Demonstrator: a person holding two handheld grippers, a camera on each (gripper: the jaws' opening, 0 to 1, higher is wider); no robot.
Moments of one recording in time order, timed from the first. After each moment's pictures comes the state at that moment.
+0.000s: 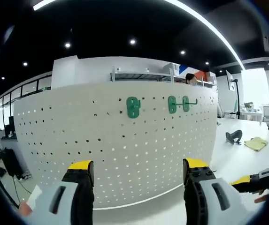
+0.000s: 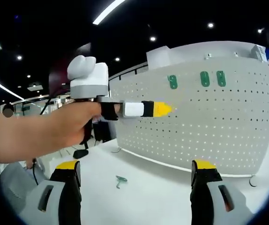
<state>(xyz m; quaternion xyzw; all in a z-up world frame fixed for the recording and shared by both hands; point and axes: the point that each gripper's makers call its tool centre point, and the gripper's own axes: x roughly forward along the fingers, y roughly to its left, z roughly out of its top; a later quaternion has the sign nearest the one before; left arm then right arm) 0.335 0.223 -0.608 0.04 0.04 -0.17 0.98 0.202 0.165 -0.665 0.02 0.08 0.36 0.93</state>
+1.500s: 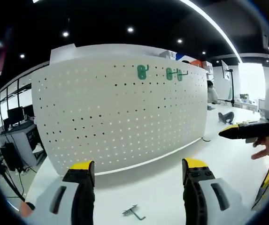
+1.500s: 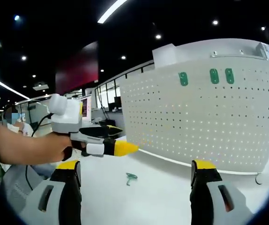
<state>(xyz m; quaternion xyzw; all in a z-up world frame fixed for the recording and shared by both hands) 0.258 0.290 -0.684 0.05 0.10 -0.18 0.98 0.184 0.180 -0.670 0.01 0.08 0.39 0.92</state>
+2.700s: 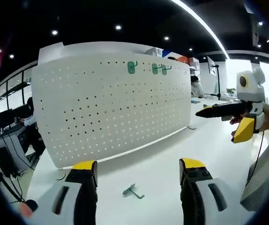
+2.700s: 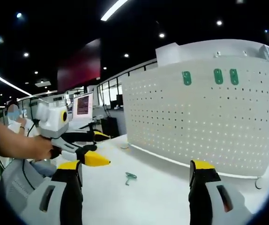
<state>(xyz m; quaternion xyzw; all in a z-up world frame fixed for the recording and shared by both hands) 0.217 0.306 -0.699 0.06 0.12 -0.25 0.96 0.194 0.183 -0.669 0.00 0.09 0.40 0.91</state>
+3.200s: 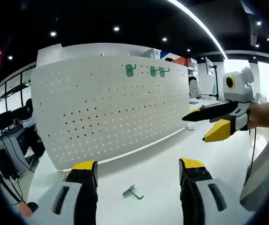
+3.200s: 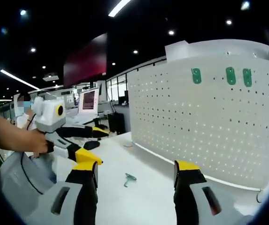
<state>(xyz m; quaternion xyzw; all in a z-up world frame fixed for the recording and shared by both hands) 0.212 0.307 -0.690 0.06 0.11 -0.26 0.96 0.213 0.201 -0.678 -0.03 0.10 0.44 0.89</state>
